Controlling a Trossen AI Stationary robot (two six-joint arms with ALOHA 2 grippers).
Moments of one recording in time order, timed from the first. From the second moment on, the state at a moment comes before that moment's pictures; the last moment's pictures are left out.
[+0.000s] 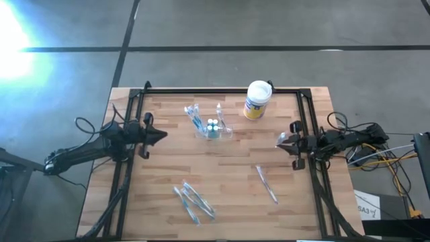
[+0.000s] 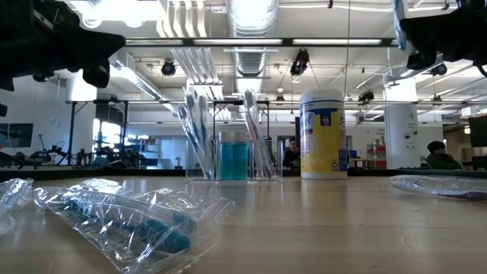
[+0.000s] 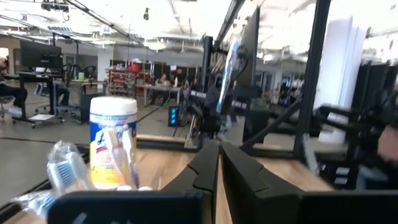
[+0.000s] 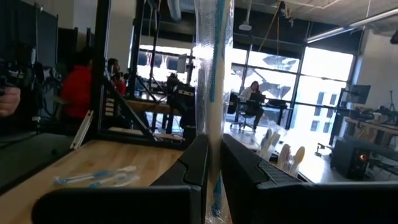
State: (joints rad) left arm 0.31 0.13 0.03 0.27 0.29 -0.14; right arm 0.26 0.04 0.01 0.25 0.24 -0.17
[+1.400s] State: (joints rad) left arm 0.21 1.00 0.59 0.53 0.32 0.04; right arm 0.24 0.88 0.27 0.80 0.28 -0.18
